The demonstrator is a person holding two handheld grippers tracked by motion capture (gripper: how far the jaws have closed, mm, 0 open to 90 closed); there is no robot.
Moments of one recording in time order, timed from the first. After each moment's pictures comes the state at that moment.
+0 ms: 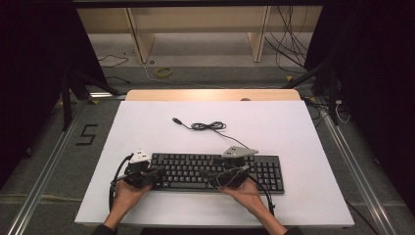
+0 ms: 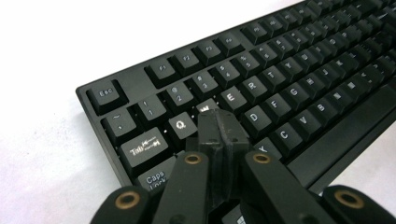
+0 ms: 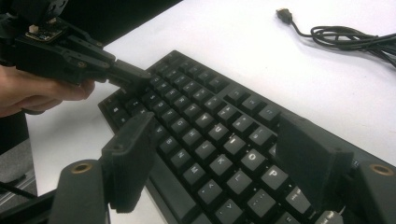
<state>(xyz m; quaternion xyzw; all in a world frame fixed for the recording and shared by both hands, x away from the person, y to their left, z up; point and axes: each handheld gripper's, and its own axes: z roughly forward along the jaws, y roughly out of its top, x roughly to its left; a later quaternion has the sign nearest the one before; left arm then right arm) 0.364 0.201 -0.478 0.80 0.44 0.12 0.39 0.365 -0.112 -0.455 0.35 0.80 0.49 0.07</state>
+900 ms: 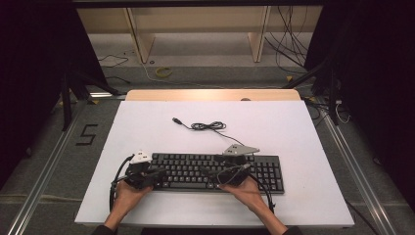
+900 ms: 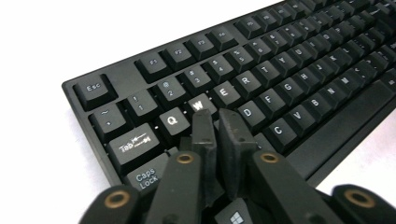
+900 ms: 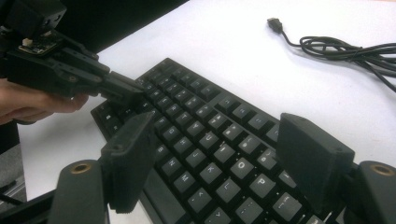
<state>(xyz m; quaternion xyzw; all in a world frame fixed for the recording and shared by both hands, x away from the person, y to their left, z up) 0.362 0.200 -0.479 0.80 0.44 0.11 0.40 0.369 -0.114 -0.451 0.35 0.79 0.49 0.08</state>
